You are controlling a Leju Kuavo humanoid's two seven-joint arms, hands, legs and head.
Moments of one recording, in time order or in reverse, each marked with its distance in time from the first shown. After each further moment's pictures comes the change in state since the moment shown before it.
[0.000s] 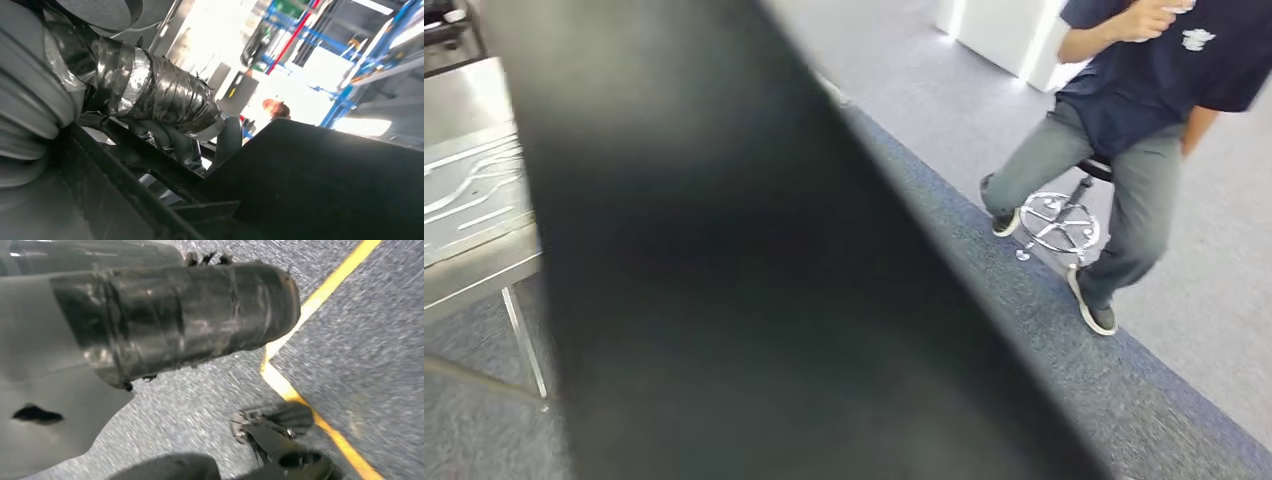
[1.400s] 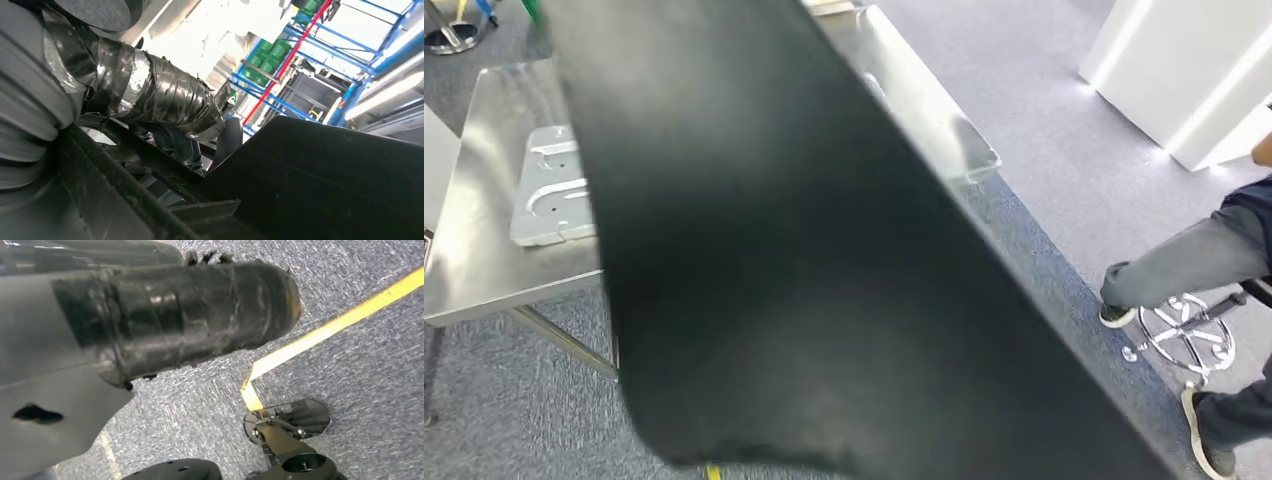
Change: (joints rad) left arm 0.006 0.005 0.000 0.000 0.009 -0.002 0.001; right arm 0.005 0.000 -0.012 0.008 -0.044 0.027 -0.012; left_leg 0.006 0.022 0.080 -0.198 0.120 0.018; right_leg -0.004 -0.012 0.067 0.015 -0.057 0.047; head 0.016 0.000
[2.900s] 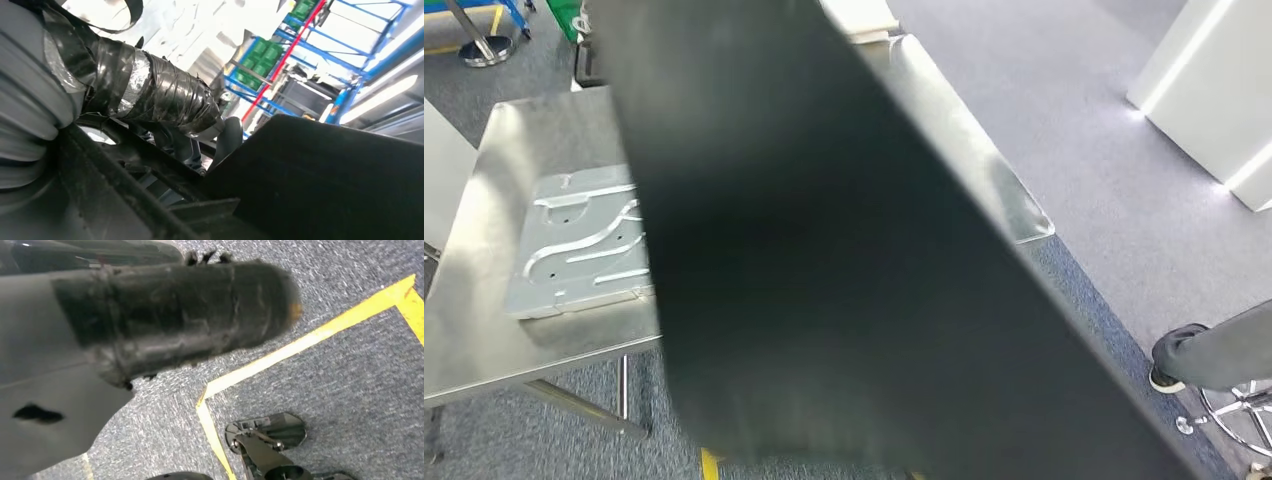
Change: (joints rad) left arm 0.001 0.006 0.000 0.000 0.003 -0.005 -0.005; right arm 0.003 0.000 -0.002 0.008 -0.008 0.012 -0.013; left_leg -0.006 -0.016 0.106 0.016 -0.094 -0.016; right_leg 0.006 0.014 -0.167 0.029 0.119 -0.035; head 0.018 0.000
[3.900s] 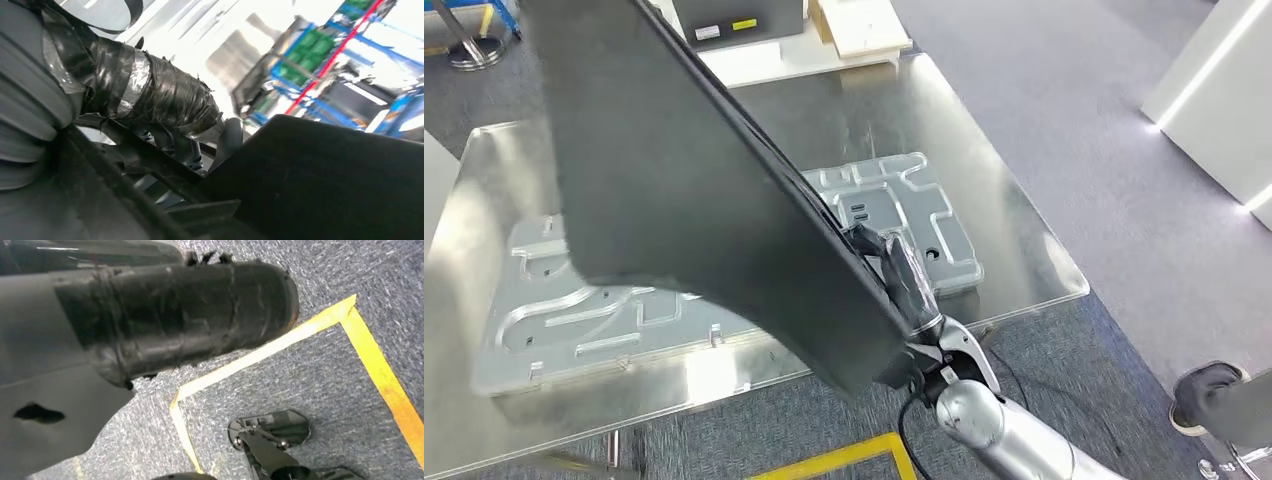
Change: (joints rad) left arm 0.011 0.010 0.000 0.000 0.025 -0.012 -0.018; right arm 0.005 -0.037 -0.032 0.032 0.072 0.007 0.111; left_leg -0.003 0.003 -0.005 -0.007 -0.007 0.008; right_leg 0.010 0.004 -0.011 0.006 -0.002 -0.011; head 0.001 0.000
